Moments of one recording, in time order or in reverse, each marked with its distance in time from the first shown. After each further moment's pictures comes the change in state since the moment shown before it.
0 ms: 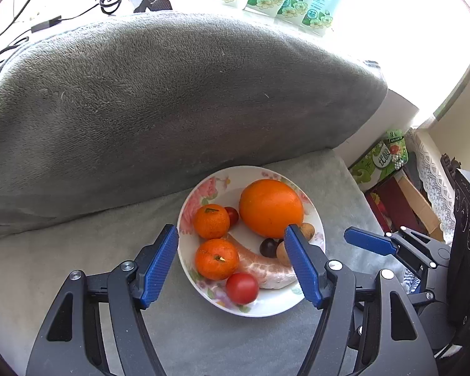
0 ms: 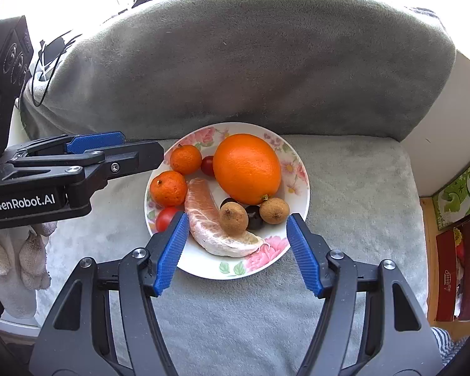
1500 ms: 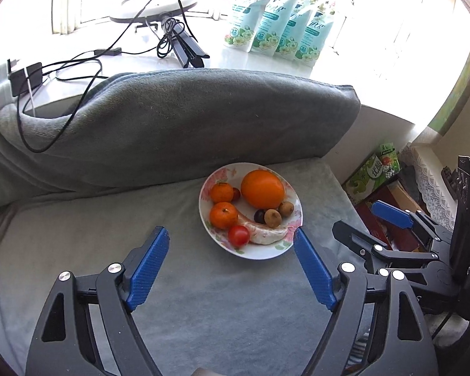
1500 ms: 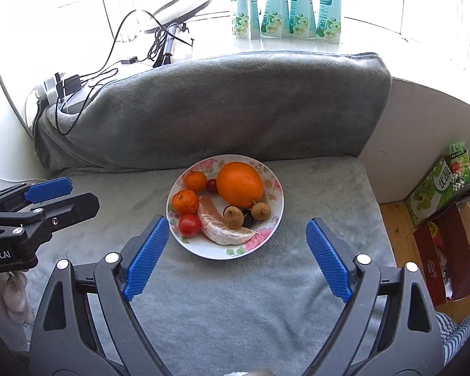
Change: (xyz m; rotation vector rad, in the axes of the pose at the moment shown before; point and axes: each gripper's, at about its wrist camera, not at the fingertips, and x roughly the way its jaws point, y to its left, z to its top) left arm -0.104 -0.015 -0.047 -0.037 -0.110 0.077; right arm -0.095 0.020 -0.020 0.059 -0.170 -0.078
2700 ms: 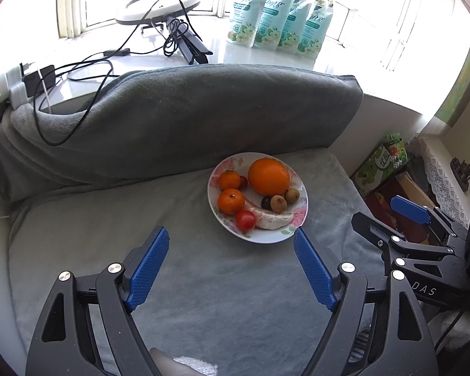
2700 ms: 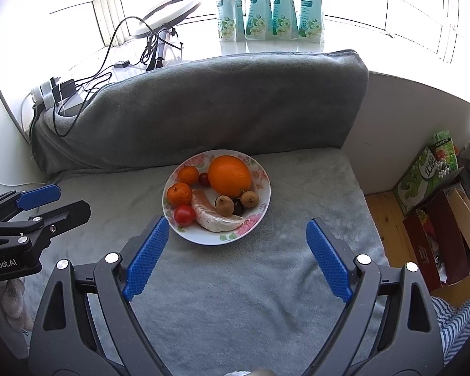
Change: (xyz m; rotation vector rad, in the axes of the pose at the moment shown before) left arm -0.011 -0.010 -0.011 0.019 0.022 0.064; right arm -0.022 -0.003 -0.010 0.026 0.002 -0.050
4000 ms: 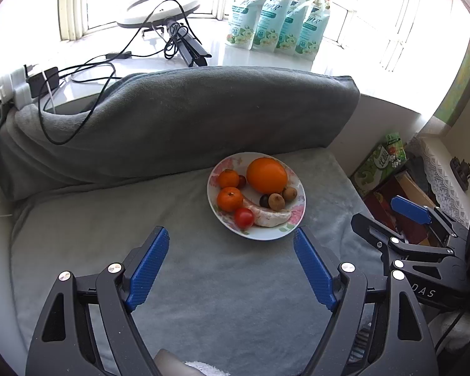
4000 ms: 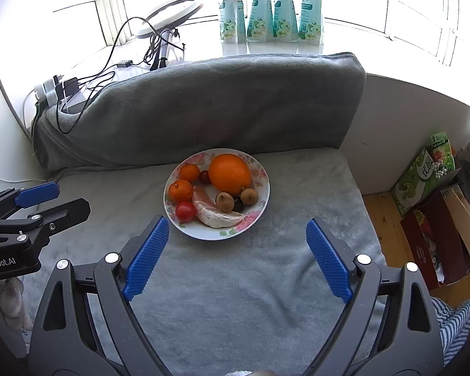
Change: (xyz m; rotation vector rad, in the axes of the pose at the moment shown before) left arm -0.007 -0.001 -0.004 0.002 -0.009 0.003; right arm -0.006 0.001 -0.003 -0.011 -0.004 0.000
